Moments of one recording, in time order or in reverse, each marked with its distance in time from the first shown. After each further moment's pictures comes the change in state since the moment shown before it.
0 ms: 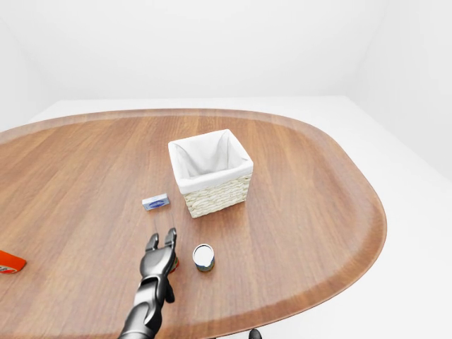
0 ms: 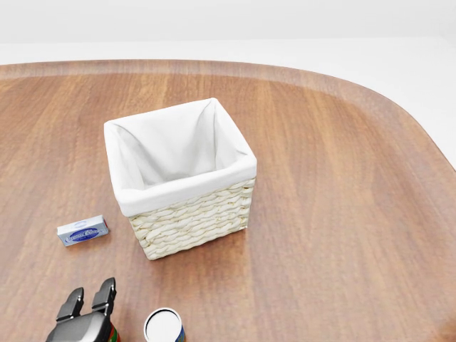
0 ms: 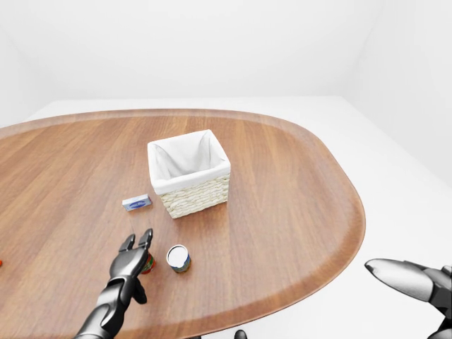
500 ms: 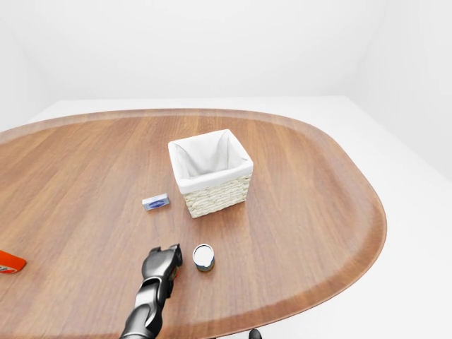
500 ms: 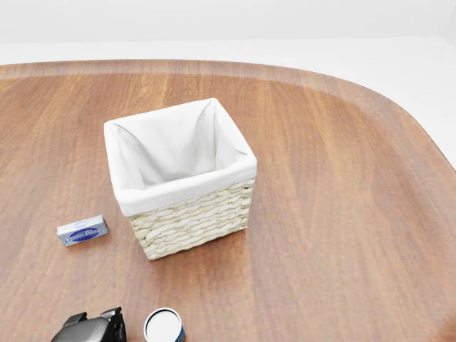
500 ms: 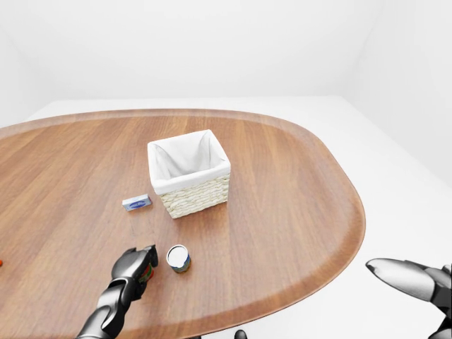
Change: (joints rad) left arm 0.010 0.000 -0.013 -0.008 0.024 0.000 -0.057; right arm 0.012 -0.022 0.008 0.000 0.019 0.000 -0.026
